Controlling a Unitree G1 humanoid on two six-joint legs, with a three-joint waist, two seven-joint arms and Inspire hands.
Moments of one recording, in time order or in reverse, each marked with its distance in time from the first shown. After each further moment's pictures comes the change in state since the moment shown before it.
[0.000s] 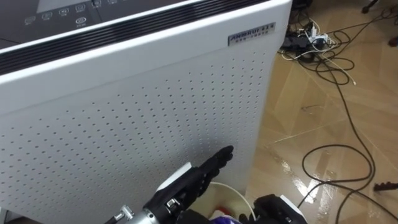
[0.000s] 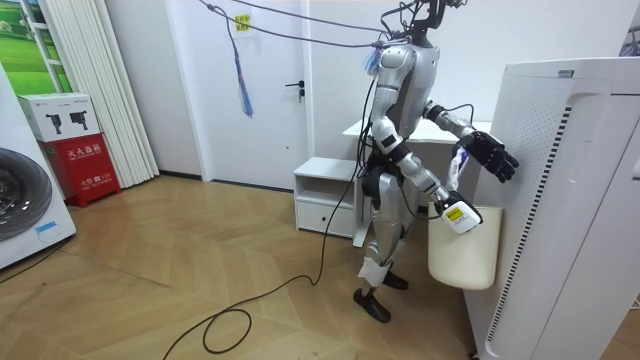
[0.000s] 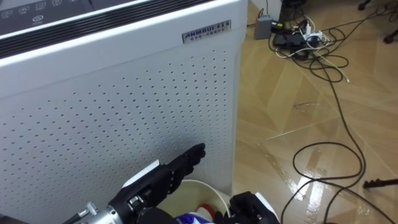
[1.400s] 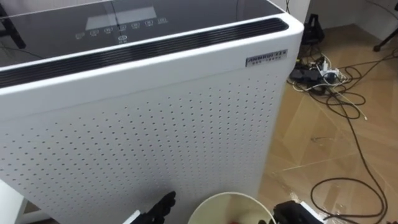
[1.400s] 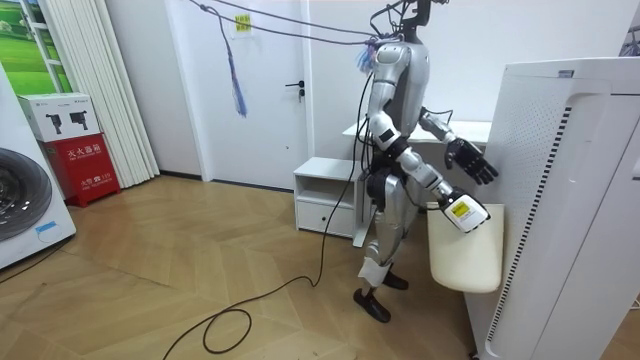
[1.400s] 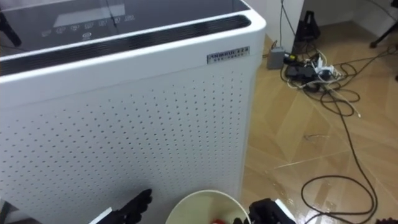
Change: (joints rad) left arm 0.239 0.014 0.175 0.246 0.014 0.008 0.066; right arm 0.120 -0.066 -0.039 -0.030 -0.019 -0.002 -0.029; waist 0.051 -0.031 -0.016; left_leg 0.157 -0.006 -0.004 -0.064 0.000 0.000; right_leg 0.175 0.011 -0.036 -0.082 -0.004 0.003
